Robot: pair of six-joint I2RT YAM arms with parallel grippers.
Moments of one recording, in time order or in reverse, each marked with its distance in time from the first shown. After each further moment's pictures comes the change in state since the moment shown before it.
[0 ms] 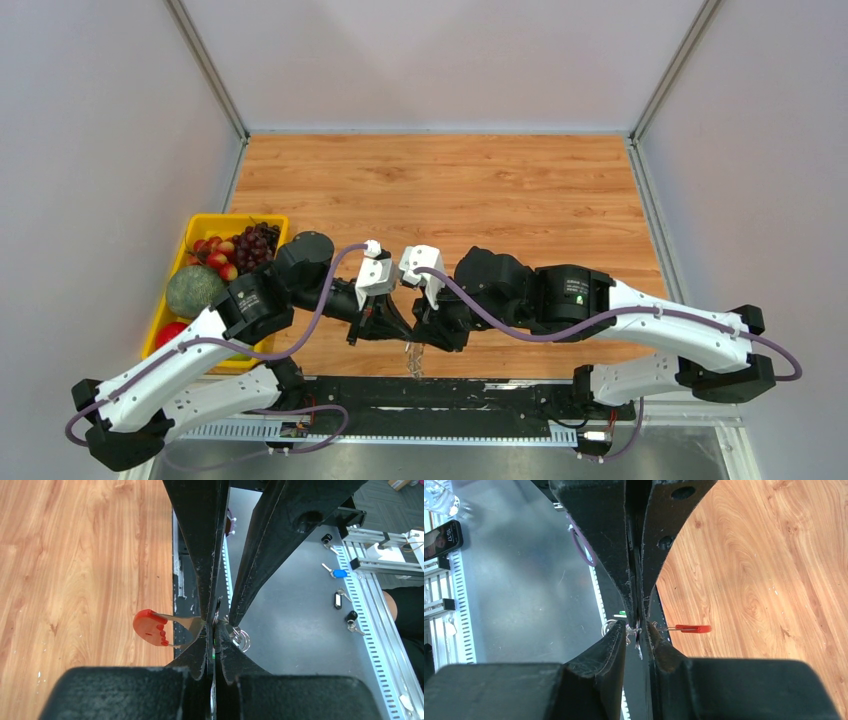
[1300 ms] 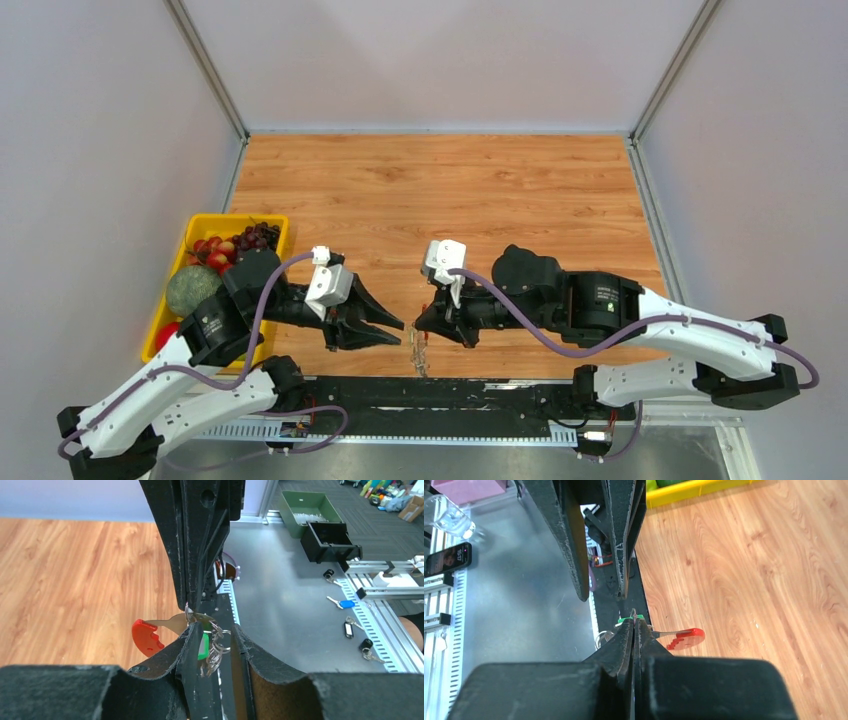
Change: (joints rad) left arm 0.000 -0.165 -0.045 0.161 -0.013 -0.064; right arm 0.000 -0.116 -0.095 0.144 0.005 -0.062
